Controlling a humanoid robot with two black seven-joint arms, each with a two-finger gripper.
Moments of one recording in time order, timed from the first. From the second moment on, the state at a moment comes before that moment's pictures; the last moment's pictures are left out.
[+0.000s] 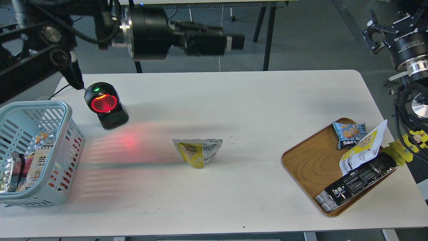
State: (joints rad) left arm -1.33 0.67 -0.34 -1.56 1.37 -0.49 -0.24; right arm 0.83 -0.62 0.52 0.85 0.48 0.45 0.49
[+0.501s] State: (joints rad) left arm -1.14 0.61 -0.23 -1.66 2.11 -0.49 -0.24; right arm 0.79 -0.61 0.53 0.86 0.48 0.45 0.49
